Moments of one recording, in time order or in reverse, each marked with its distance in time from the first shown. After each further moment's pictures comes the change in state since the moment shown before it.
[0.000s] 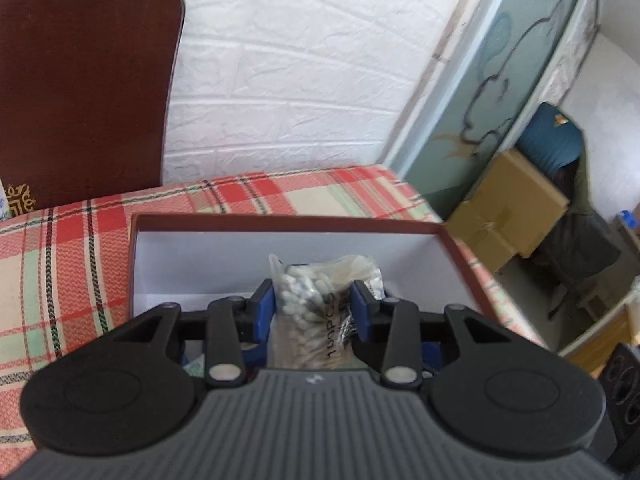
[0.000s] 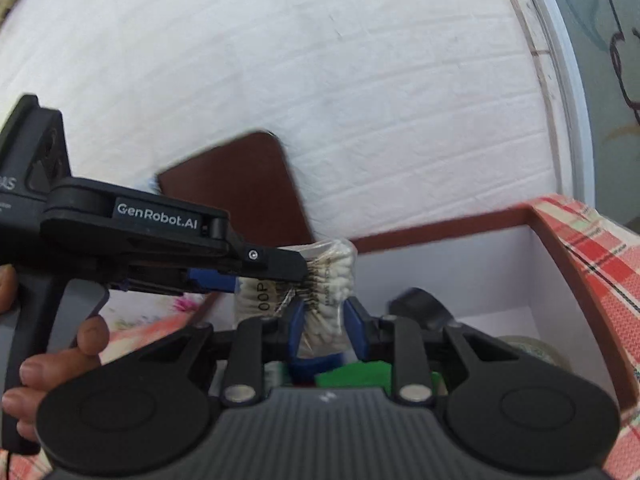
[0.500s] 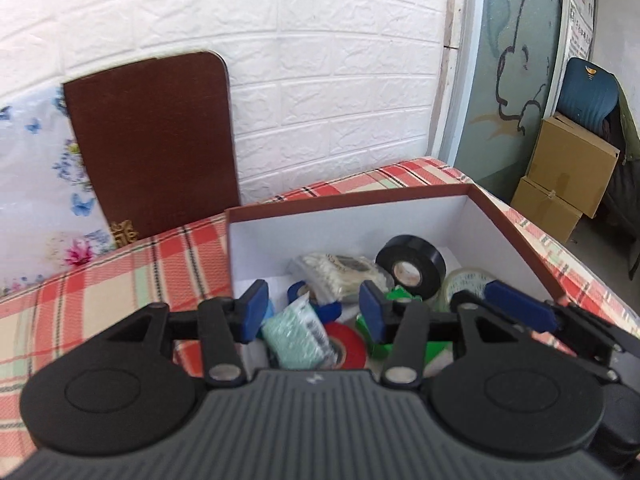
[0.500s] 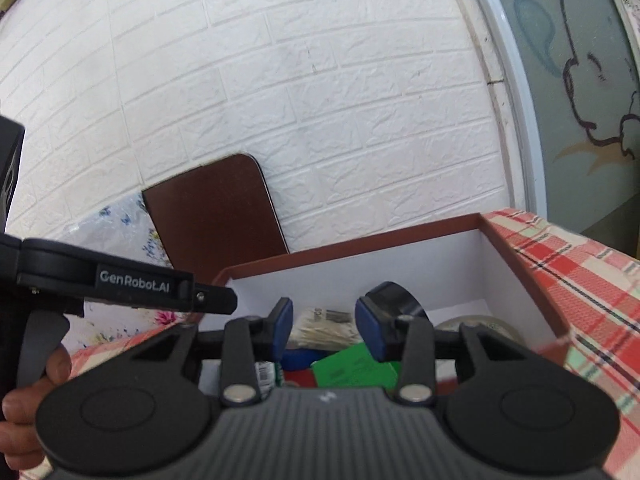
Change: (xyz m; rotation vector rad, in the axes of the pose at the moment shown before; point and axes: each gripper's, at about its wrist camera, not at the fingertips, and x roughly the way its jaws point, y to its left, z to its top) left arm -0.090 -0.032 -0.041 0.197 -0.095 0.251; right arm -0.073 0.046 -0.024 0.029 -0.125 -0.110
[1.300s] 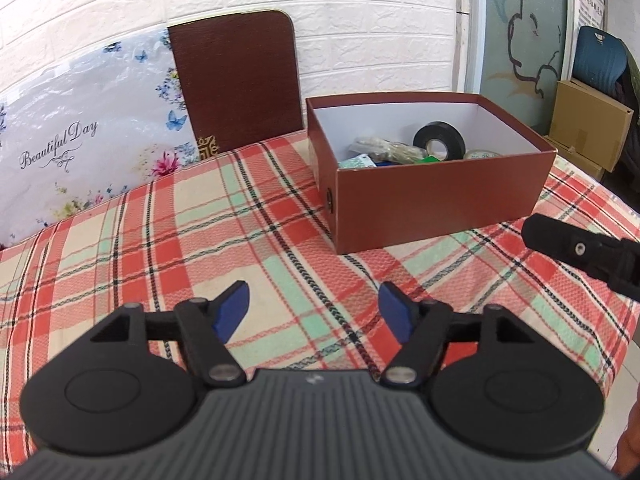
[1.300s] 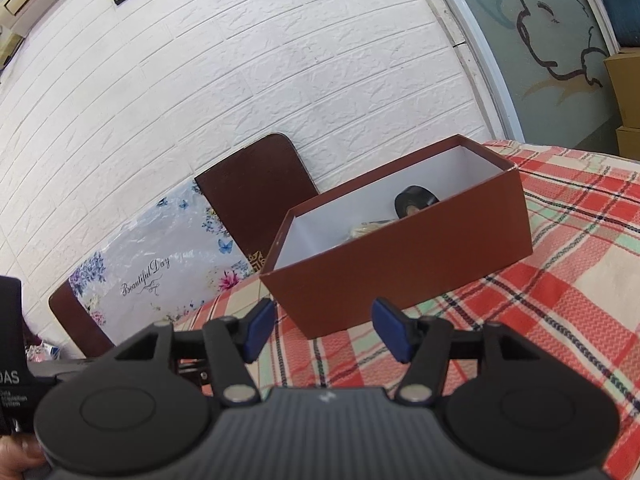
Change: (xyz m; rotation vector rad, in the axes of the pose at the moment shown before) left arm -0.085 0.021 -0.117 0.009 0.036 0.130; right arm -0.122 0.054 -0.060 0.181 0.056 0.026
